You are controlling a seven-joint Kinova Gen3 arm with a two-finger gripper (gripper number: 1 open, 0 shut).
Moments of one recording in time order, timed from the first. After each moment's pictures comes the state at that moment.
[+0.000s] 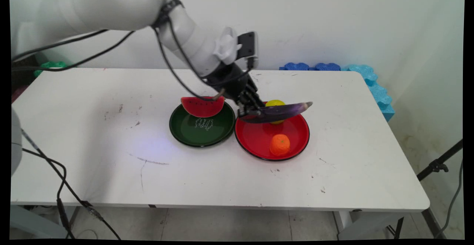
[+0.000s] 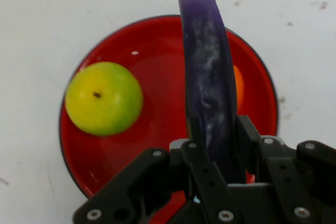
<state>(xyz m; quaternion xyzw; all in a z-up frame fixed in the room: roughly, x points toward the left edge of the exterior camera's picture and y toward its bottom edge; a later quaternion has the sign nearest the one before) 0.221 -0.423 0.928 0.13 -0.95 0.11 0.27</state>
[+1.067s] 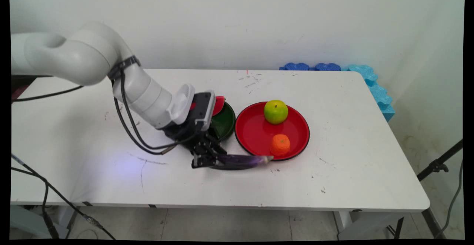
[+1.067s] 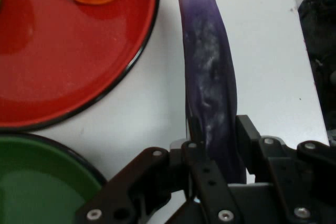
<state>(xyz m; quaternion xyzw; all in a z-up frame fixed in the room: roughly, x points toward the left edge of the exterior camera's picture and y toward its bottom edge) 0.279 -0.332 0.851 0.09 -0.96 0.07 0.24</state>
